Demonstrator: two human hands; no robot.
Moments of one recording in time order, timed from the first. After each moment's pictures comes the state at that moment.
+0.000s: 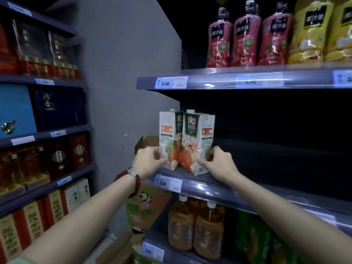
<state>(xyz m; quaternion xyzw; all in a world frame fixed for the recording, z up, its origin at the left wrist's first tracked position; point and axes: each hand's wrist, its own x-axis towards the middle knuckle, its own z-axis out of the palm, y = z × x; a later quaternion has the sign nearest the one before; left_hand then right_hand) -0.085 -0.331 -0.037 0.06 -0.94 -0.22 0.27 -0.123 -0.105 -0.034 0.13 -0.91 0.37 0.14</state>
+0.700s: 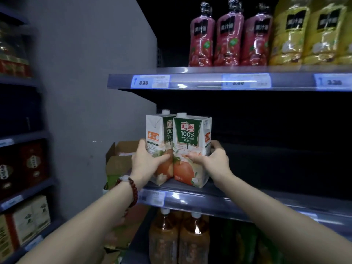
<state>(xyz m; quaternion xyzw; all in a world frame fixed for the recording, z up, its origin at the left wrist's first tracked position) -0.144 -0.293 -0.046 -0.02 -0.77 -0.56 0.31 -0.146 -0.094 -0.035 0.07 -0.75 0.63 0.20</state>
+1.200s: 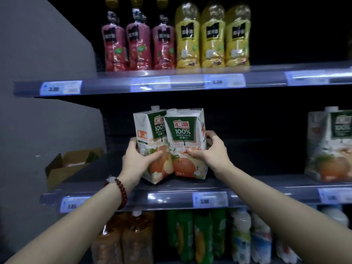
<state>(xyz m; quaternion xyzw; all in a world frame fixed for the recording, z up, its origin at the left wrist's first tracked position) -0.135 -0.131 -0.037 -0.13 -0.73 -0.63 0.24 -0.105 0.097 -0.024 0.09 -0.73 0.62 0.26</state>
